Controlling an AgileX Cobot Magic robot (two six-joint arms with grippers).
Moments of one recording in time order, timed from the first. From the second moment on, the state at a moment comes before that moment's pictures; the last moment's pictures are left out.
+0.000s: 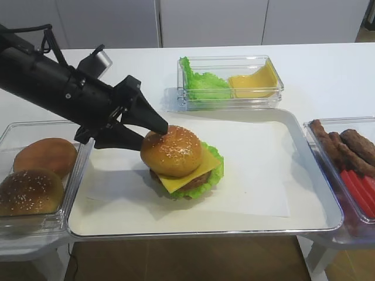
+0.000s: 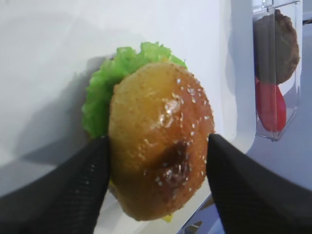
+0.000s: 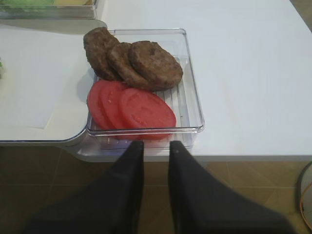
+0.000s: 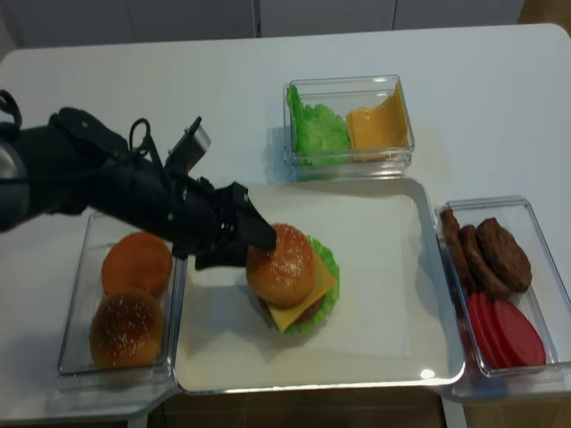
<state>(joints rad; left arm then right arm) -0.22 1.71 -1.07 -1.07 0.99 0.50 0.08 -0.02 -0.49 0.02 1.12 0.02</state>
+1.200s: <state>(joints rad) -0.28 1.69 -1.10 -0.96 1.00 0.47 0.08 -0.02 -0.49 0.02 1.12 0.02</state>
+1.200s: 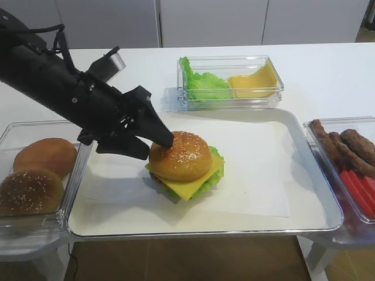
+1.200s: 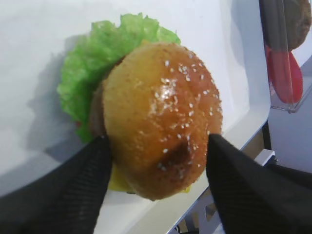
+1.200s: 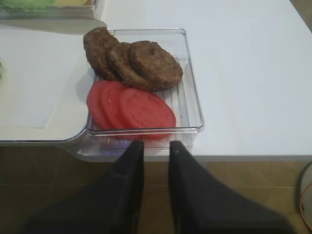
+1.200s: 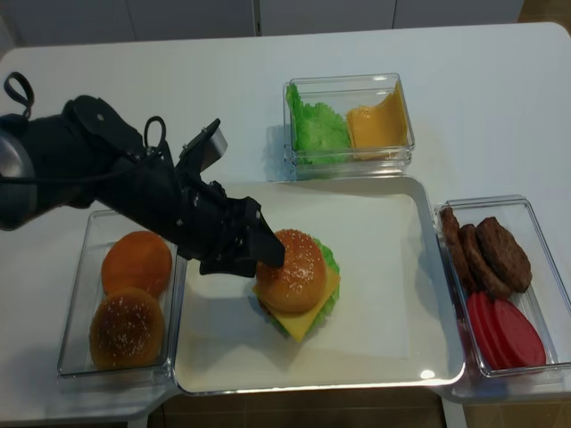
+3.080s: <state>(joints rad) -0.16 1.51 -1.10 -0.88 0.91 0.42 0.08 -0.02 -0.49 0.02 1.12 0.02</state>
